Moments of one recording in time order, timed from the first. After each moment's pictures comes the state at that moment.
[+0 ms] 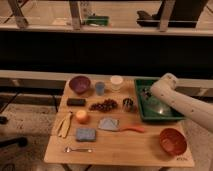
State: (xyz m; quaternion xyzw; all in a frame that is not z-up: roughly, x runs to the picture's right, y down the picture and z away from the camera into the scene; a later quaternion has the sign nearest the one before) arm 0.342 0.025 0.881 -0.05 0.11 0.02 0.99
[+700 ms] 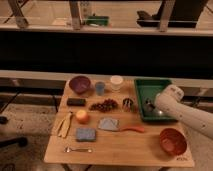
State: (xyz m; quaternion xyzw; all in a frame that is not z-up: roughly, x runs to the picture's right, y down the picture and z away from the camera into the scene) arm 0.349 0.080 0.850 -0.07 0.12 -0.03 0.99
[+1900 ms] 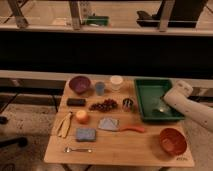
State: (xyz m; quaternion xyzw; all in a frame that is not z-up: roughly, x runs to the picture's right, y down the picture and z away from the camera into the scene) arm 0.455 0.038 0.859 -0.04 0.24 0.02 0.97
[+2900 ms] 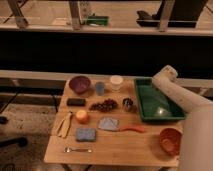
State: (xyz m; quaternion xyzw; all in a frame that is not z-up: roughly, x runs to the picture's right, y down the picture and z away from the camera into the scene) arm 0.418 -0.054 0.946 -0.02 0.23 0.04 0.97
